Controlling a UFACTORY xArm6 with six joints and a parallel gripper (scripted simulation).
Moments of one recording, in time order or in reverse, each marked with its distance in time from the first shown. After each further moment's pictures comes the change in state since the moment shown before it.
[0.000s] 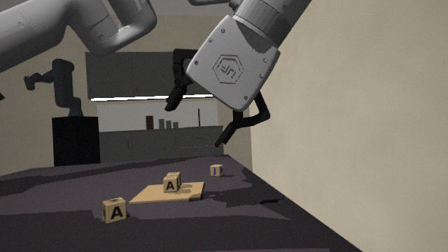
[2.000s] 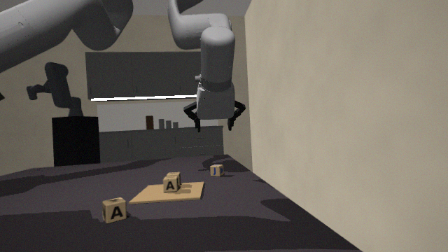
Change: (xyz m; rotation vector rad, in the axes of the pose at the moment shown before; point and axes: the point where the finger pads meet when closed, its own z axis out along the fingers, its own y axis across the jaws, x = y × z) arm 0.338 0.000 0.081 -0.504 0.513 -0.484
